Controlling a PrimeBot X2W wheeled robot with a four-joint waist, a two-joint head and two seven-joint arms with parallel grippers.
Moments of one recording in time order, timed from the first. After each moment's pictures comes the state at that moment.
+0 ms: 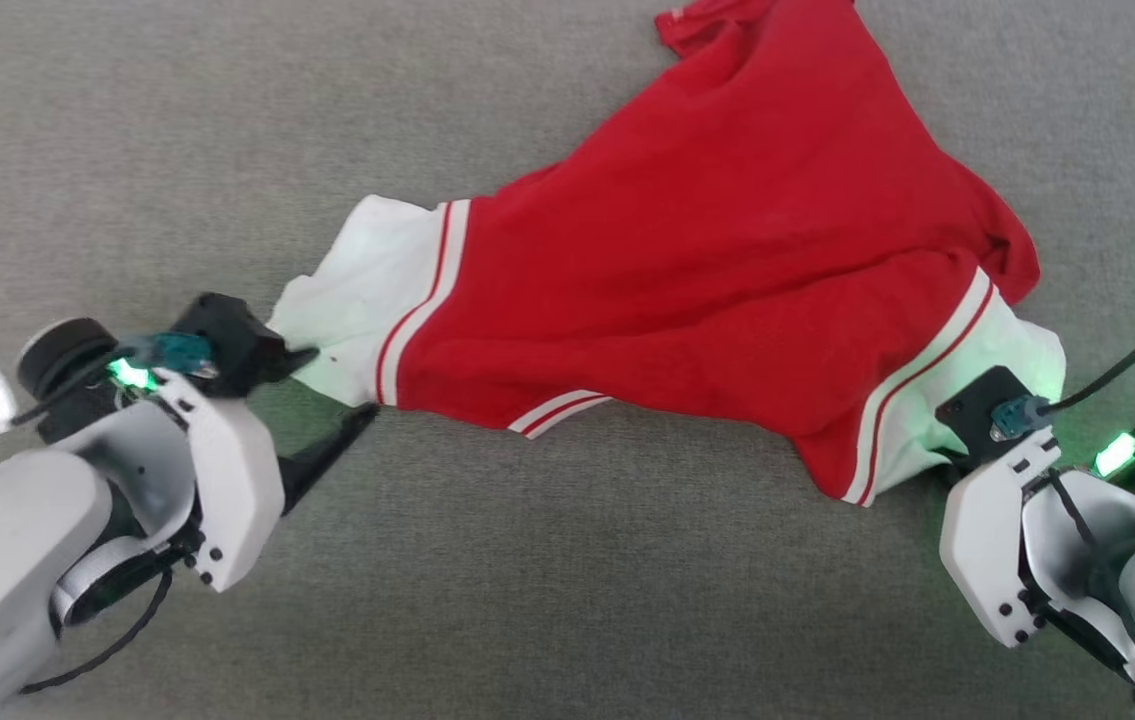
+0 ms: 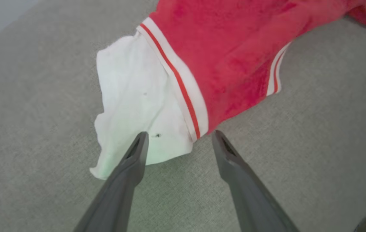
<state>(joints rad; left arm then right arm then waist) -0.74 0.90 -0.98 0.05 -0.83 -0.13 0.21 -0.27 -0.54 0.36 -0.03 0.29 0.13 0.74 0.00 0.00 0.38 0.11</state>
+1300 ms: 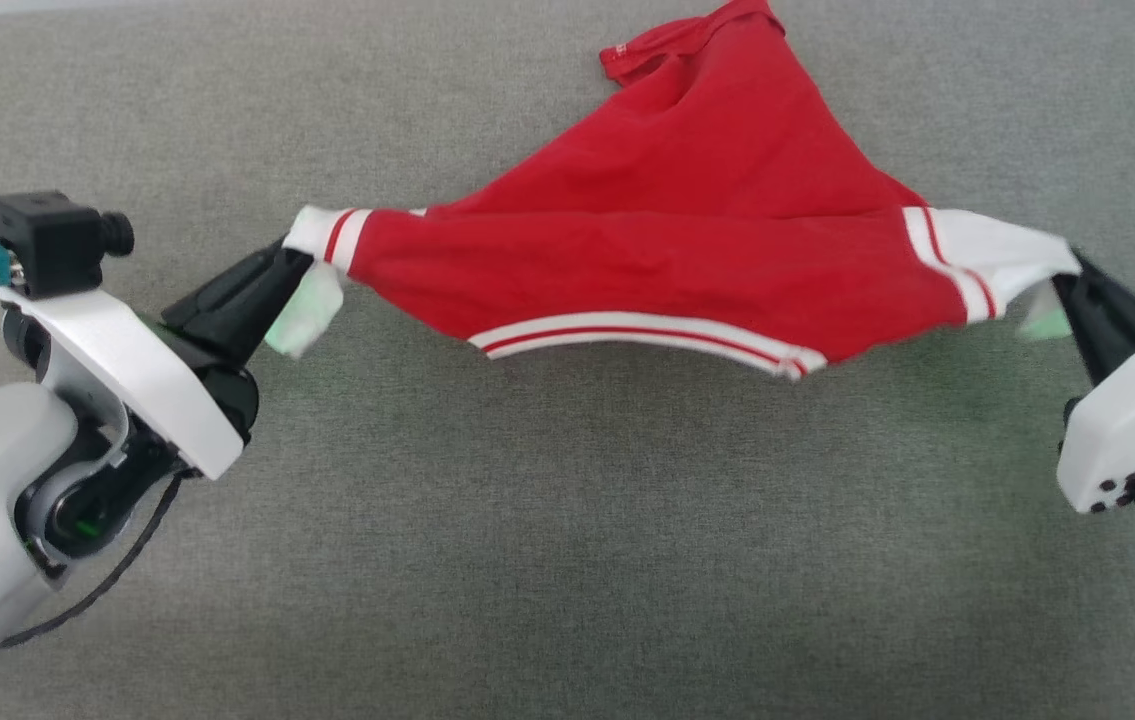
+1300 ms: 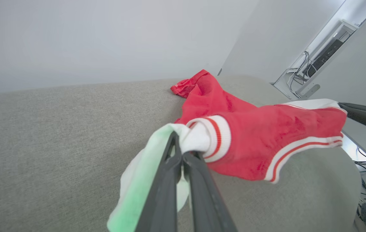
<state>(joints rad) -0.94 0.91 -1.19 0.17 -1.40 -0.13 -0.25 -0.29 -0.36 -0.01 -0.18 0.24 0.13 0.50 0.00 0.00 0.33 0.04</state>
